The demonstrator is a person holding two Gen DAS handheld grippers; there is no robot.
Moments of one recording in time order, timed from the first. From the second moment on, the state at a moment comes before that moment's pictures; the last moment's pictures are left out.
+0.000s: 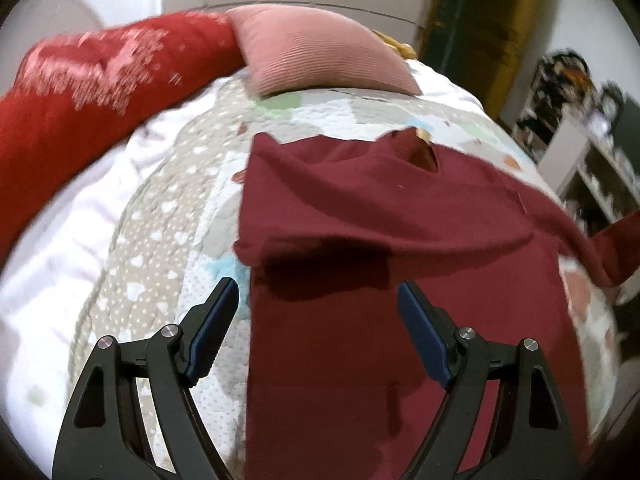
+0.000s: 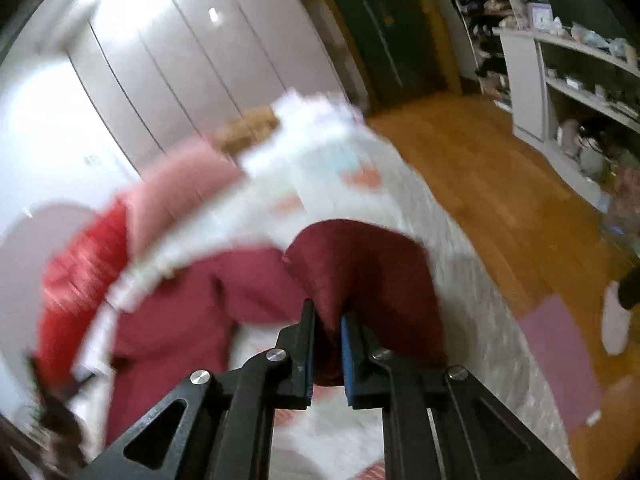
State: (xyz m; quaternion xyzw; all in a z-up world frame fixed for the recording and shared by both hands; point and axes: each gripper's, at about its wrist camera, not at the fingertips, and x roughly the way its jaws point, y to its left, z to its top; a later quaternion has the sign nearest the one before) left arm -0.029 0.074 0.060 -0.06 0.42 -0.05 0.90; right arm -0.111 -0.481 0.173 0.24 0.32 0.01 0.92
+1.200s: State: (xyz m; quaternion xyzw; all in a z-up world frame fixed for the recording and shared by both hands) left arm 0.024 0.130 0.061 -0.17 0.41 -0.06 0.89; right arm 0.019 -0.220 0.167 0.10 0.38 0.17 0.90
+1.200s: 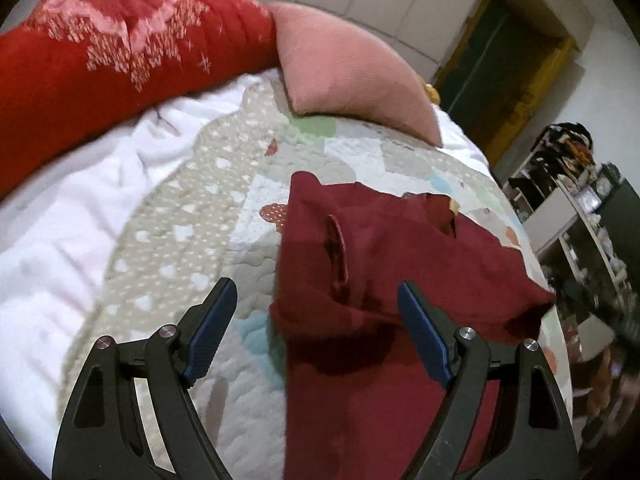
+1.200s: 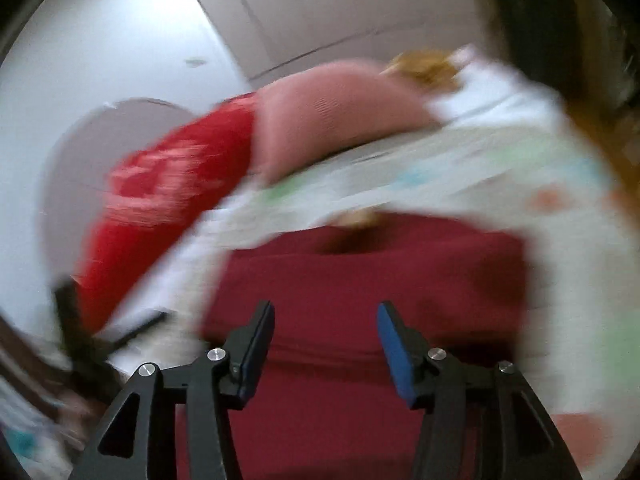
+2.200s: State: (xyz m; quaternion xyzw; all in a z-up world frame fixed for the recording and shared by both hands) left arm 0.072 0.085 0.047 -0.11 0.42 -0.03 0.90; right arm 0.021 -0.278 0.142 0.07 0.41 0.09 0.91
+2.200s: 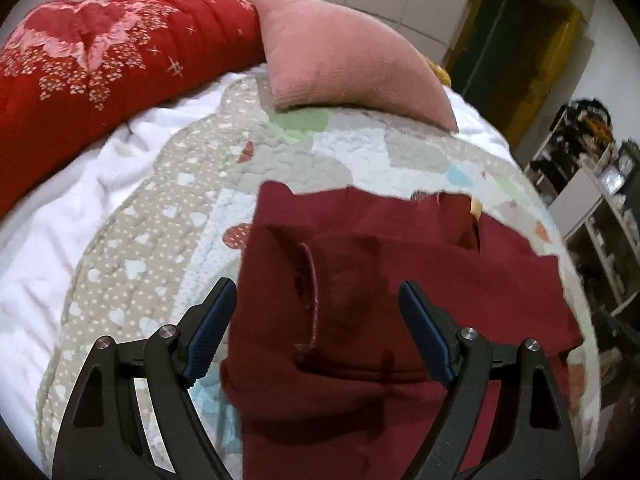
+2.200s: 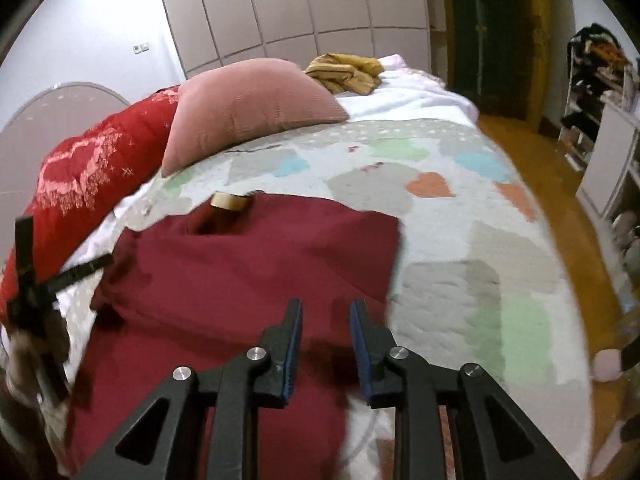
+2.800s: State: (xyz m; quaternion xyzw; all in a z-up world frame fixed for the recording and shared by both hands) left arm 0.061 0.087 0.026 -0.09 0.45 -0.02 0.89; right arm 0.034 -0.257 0.109 0.04 0.45 0.07 0.89
